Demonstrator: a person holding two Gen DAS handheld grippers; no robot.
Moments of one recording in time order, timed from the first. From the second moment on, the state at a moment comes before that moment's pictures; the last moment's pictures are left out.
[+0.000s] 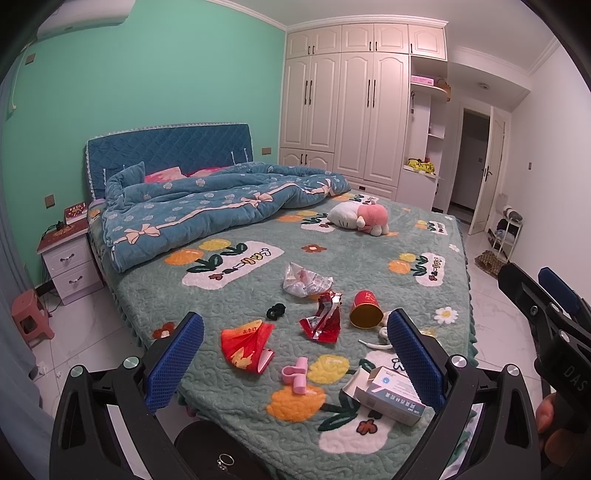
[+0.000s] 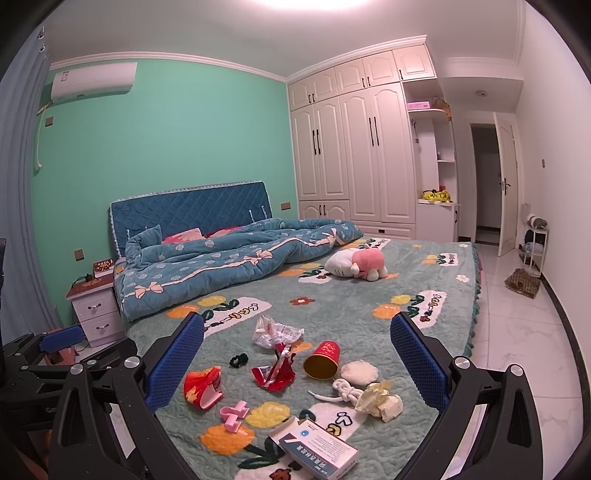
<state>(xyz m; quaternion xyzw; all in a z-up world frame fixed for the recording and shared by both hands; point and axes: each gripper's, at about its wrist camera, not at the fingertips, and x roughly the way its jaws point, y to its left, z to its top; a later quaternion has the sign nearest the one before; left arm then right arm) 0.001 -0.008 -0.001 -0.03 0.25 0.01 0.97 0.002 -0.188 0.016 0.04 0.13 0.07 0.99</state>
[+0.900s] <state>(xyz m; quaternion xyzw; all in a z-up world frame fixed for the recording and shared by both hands) 0.002 -0.005 0.001 -0.03 0.25 0.00 0.97 0.002 -0.190 0.019 0.04 0.13 0.08 0.99</state>
